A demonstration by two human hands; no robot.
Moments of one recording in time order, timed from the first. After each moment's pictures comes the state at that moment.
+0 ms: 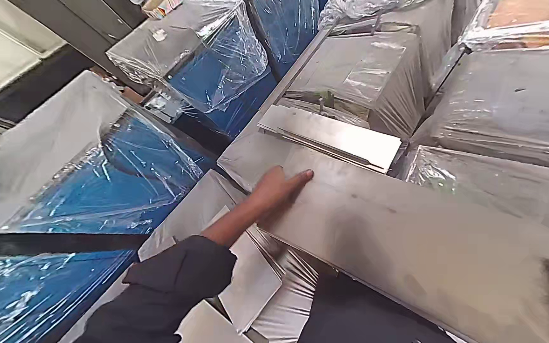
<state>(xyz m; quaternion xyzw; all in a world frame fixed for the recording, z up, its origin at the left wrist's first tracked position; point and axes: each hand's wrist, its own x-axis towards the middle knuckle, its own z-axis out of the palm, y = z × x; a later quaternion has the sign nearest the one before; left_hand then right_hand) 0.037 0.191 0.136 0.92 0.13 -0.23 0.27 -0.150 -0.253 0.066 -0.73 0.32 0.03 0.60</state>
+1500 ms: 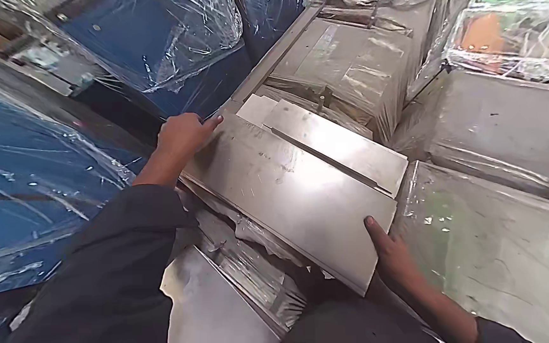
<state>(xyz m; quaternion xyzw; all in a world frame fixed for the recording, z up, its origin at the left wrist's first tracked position) 0.223 0.389 0.069 0.98 0.14 -0.09 0.10 -0.017 -0.016 0.006 -0.62 0.28 0.09 0.72</state>
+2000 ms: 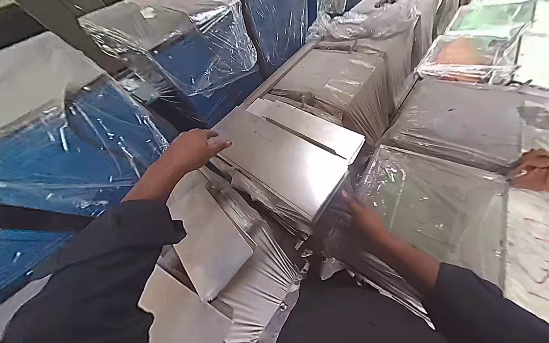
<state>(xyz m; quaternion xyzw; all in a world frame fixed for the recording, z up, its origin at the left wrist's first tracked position) 0.046 0.319 0.144 0.99 0.03 -0.09 0.07 -0.075 -0.085 0.023 -0.59 0.20 0.24 0.74</state>
